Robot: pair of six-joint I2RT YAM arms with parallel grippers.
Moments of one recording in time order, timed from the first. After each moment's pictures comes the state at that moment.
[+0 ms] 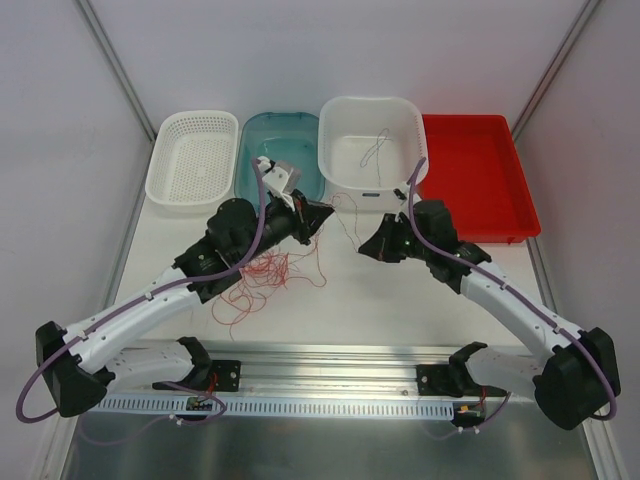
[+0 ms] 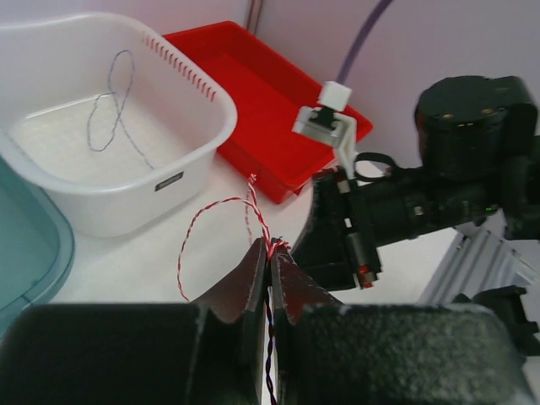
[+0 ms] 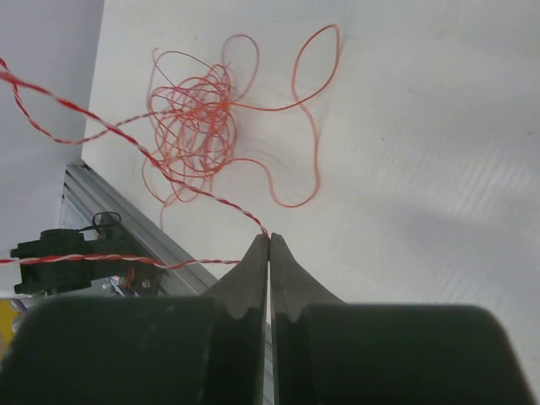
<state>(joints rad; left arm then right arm) -0.85 1.04 0.94 0.10 -0.03 -0.26 0.53 1.11 0.79 -0.26 -0.31 0.59</state>
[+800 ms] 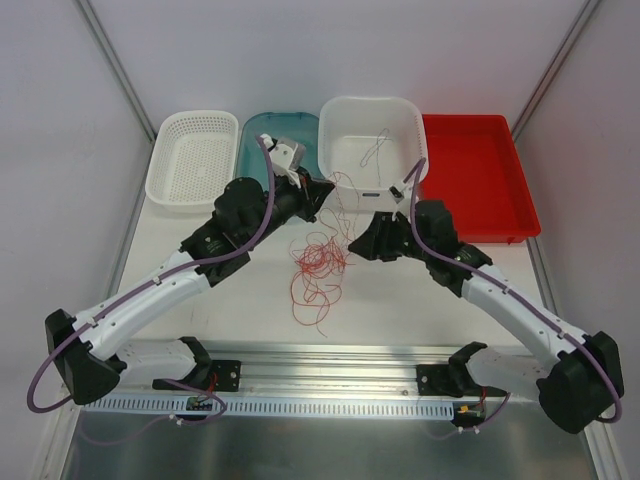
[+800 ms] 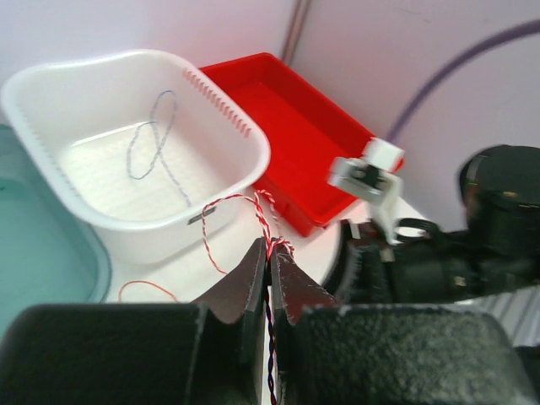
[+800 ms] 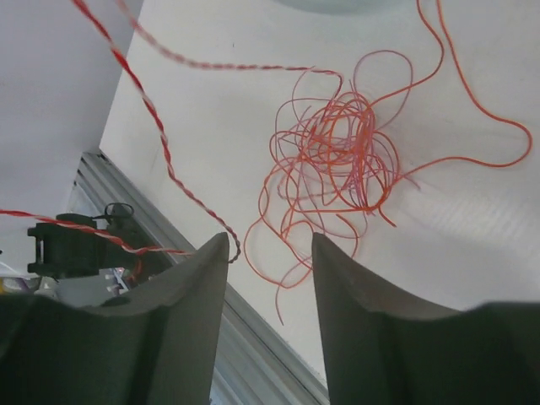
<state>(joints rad) -0.83 1.16 1.12 0.05 -0.07 -0.25 0.58 1.13 0.80 -0.15 -0.36 0.59</state>
